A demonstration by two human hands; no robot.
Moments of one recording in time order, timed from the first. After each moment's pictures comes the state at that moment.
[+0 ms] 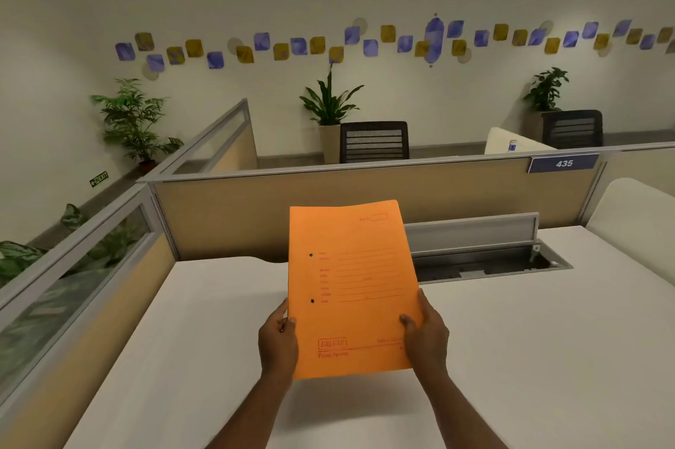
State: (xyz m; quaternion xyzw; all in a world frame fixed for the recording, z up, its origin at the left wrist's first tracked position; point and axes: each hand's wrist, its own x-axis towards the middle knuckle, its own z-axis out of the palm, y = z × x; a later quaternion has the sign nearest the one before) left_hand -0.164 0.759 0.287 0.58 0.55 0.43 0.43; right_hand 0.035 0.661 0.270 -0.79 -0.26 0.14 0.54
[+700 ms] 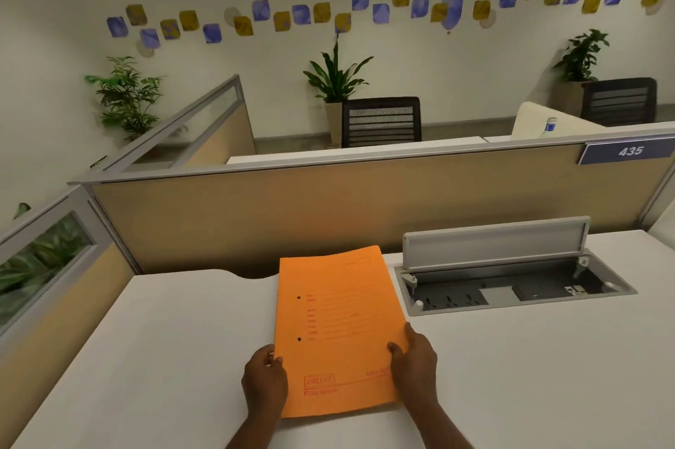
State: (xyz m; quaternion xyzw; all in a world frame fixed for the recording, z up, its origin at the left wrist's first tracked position) left_hand -0.087 0.850 0.197 0.52 0.68 0.35 0.37; right_hand 0.115 0.766 0.182 -0.84 -0.27 0.21 0.43
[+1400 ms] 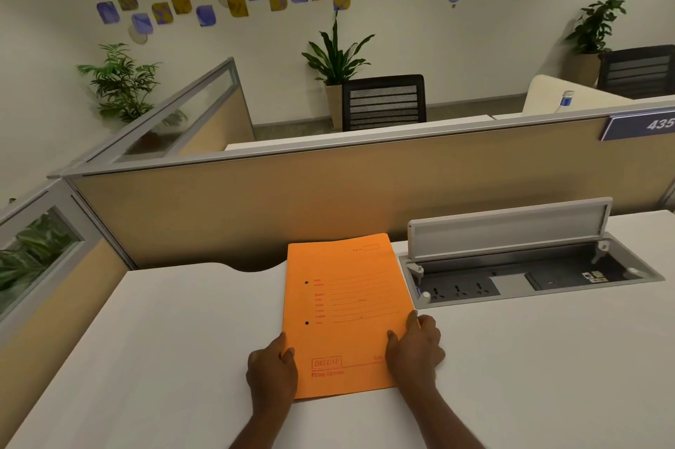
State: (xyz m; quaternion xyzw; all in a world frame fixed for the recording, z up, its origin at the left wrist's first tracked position) left_hand -0.075 0.863 0.183 0.67 0.68 0.21 0.24; right_hand 0.123 0.795 0.164 -0.91 -0.30 0.14 0.26
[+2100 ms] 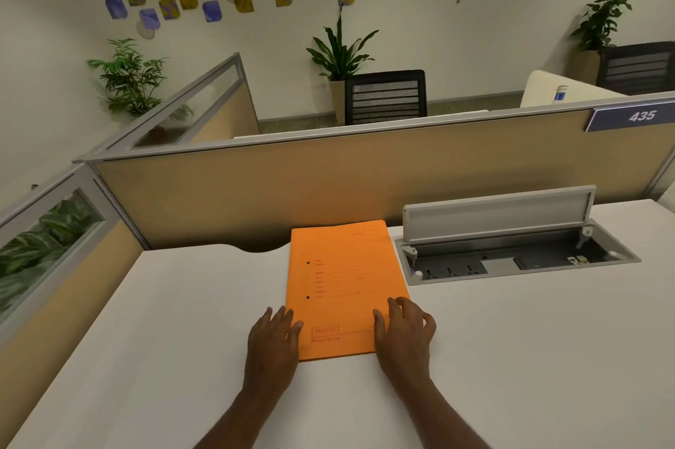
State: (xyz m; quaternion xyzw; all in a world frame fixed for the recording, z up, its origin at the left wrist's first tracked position) left_hand -0.097 0.829 0.204 0.78 0.58 0.19 0.16; right_hand 0.098 0.756 0.162 -0.84 -0.44 -0.08 0.31
